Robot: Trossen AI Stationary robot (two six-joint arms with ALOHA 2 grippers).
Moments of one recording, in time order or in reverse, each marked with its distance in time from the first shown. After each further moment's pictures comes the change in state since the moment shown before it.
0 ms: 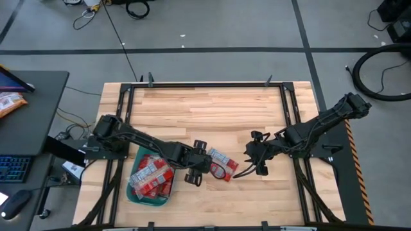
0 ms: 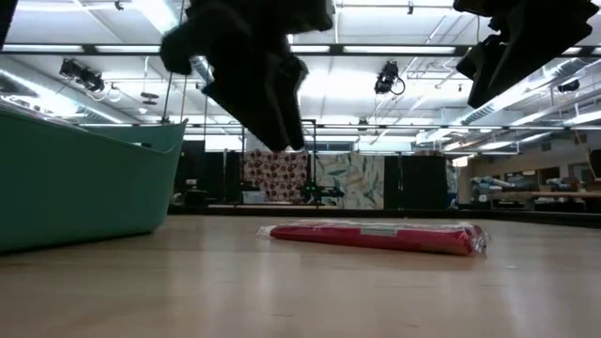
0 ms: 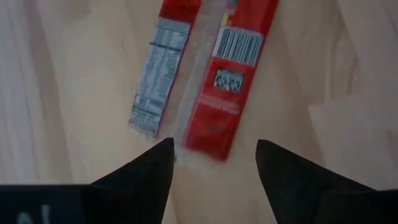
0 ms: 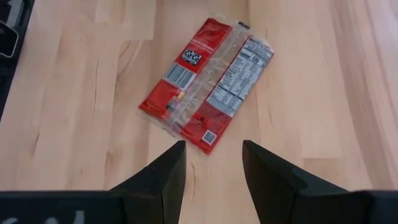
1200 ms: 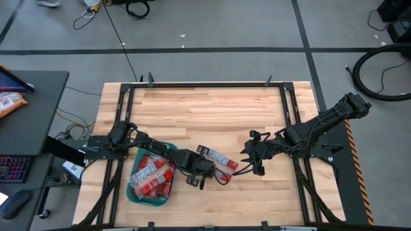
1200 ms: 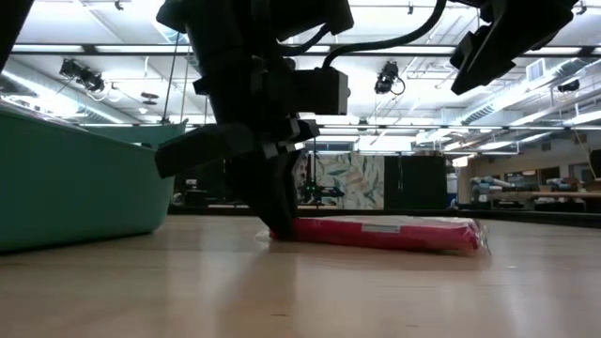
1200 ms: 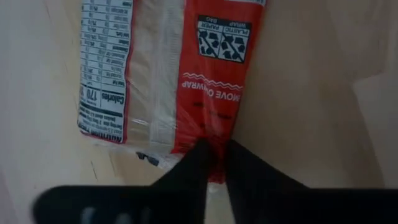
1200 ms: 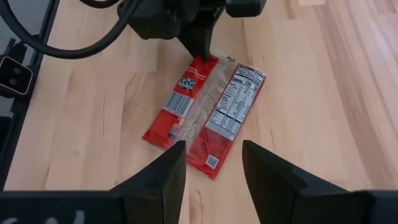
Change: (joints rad) left arm -0.009 0.192 0.002 0.048 0.004 0.043; right arm -0.002 0.000 0.000 0.091 0.031 0.031
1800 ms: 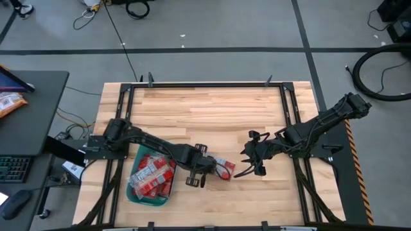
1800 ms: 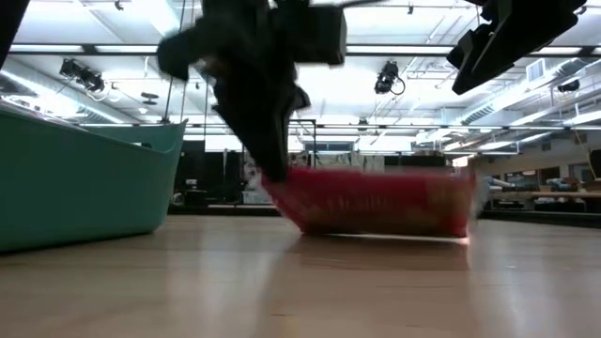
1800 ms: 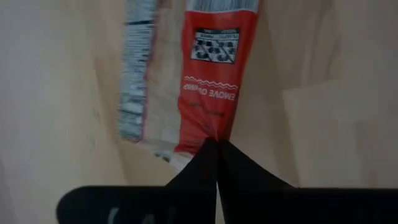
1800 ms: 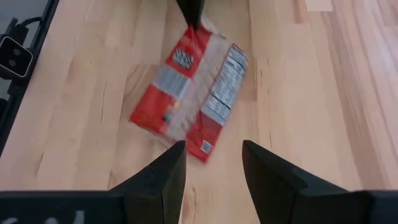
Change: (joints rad) left arm 0.015 -0.075 0.112 -0.183 0.133 -0.130; right arm 0.000 0.000 0.000 -0.005 -0.014 -0.083
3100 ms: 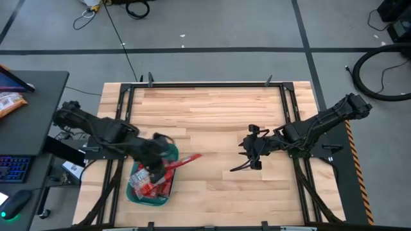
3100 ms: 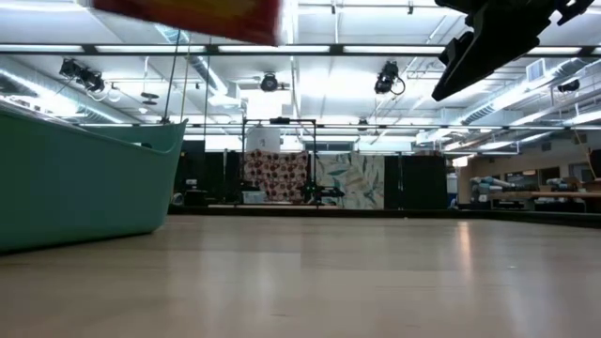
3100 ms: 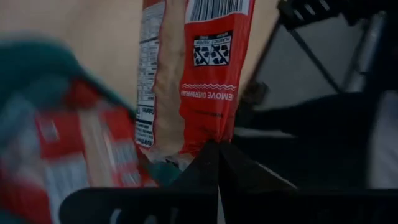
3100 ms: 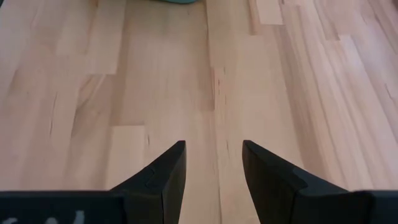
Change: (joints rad) left arm -0.153 -0.653 0.005 -0.341 0.157 -1.034; right arm -0.054 0.000 0.000 0.000 0.100 -0.058
